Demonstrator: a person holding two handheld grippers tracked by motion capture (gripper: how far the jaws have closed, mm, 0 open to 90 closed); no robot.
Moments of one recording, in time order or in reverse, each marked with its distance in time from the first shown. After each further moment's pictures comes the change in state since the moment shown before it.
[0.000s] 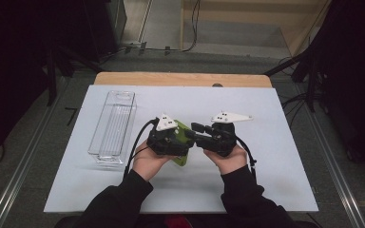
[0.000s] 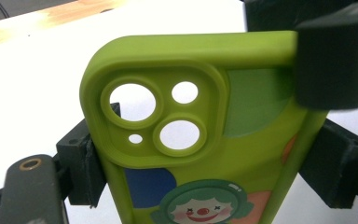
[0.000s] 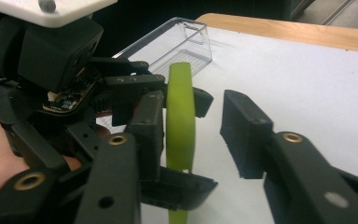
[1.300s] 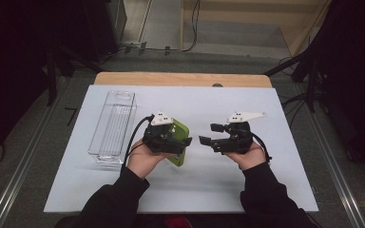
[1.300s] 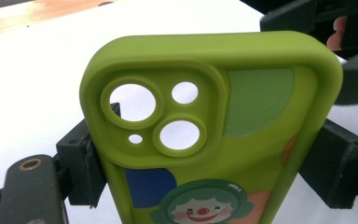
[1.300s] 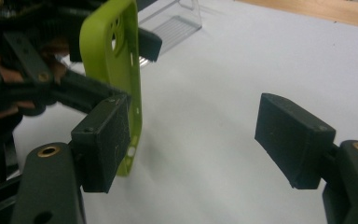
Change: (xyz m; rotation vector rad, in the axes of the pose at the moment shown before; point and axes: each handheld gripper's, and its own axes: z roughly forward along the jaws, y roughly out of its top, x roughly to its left) left arm 0.008 0.007 -0.011 0.029 -0.037 -0.032; right arm -0.047 -0.012 -0.022 0.108 0.046 -0.064
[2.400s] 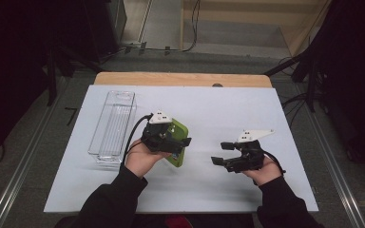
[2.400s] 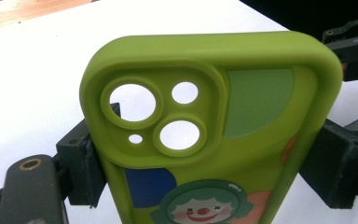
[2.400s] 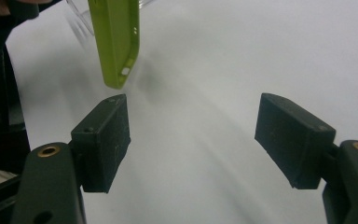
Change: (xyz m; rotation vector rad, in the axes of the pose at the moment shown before) left arm 0.003 0.002 -0.003 0.020 -0.028 -0.002; right arm -0.008 -0.053 -0.020 0.110 0.028 -0.037
